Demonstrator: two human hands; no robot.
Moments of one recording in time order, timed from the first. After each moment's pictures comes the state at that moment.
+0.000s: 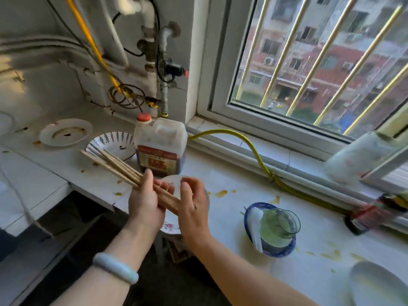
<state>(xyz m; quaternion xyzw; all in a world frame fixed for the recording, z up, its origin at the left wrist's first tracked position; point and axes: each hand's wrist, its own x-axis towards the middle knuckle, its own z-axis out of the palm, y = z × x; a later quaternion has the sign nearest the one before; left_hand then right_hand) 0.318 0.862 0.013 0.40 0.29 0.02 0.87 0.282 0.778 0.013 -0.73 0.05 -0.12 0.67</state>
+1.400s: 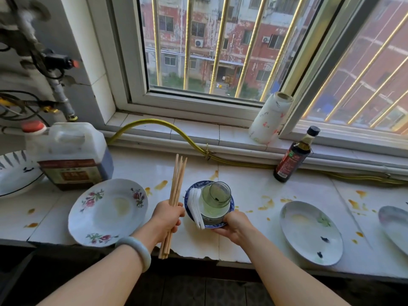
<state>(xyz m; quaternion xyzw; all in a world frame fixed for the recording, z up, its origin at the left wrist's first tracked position) 0.300 0.704 -0.061 0.75 0.09 -0.32 0.56 0.222 0.533 -0.085 -0.49 0.50 0.04 0.72</state>
